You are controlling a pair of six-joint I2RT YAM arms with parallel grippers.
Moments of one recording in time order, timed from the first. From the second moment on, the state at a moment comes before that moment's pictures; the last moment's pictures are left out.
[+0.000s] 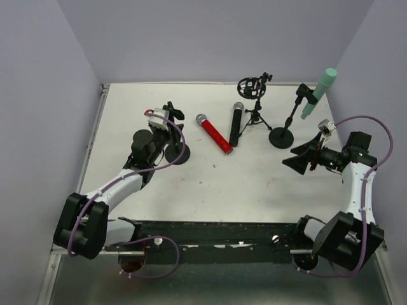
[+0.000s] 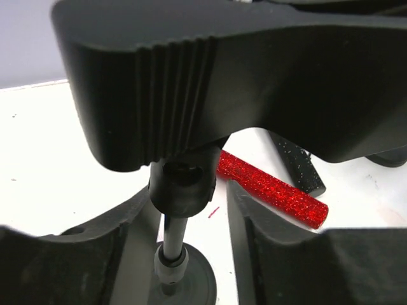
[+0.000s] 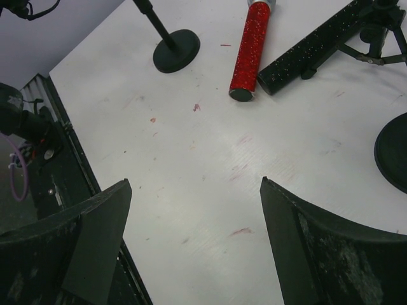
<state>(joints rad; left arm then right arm) -0.36 1.24 0.56 0.67 0.10 -0.15 -0.49 1.11 0.88 -0.92 -1.34 -0.76</state>
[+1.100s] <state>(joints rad) -0.90 0.92 0.45 0.49 -0.26 -0.19 -0.47 1.11 0.88 -0.95 -1.36 -0.79</state>
